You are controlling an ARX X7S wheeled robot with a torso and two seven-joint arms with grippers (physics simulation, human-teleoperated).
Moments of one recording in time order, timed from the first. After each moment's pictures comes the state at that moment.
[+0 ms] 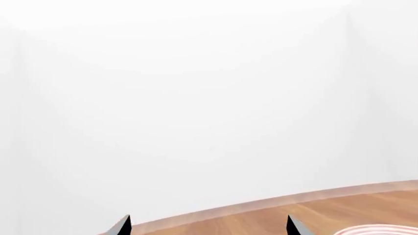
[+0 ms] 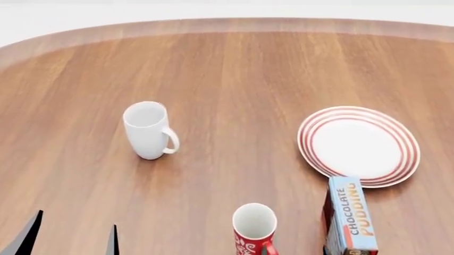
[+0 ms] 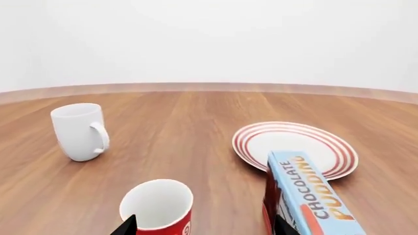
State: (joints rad) left arm -0.12 -0.25 0.36 -0.33 0.00 0.77 -0.28; right arm 0.05 0.24 -0.30 0.02 0.24 -0.03 0.27
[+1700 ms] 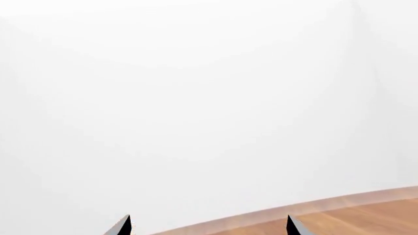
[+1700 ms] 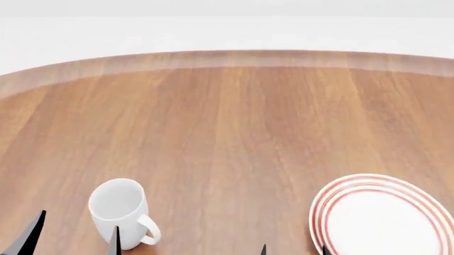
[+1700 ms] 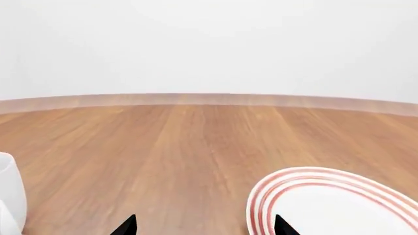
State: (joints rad) left arm -0.12 -0.27 0.40 -0.33 -0.01 0.77 -0.29; right arm 0.06 0.26 -0.33 0.02 0.26 -0.03 0.30
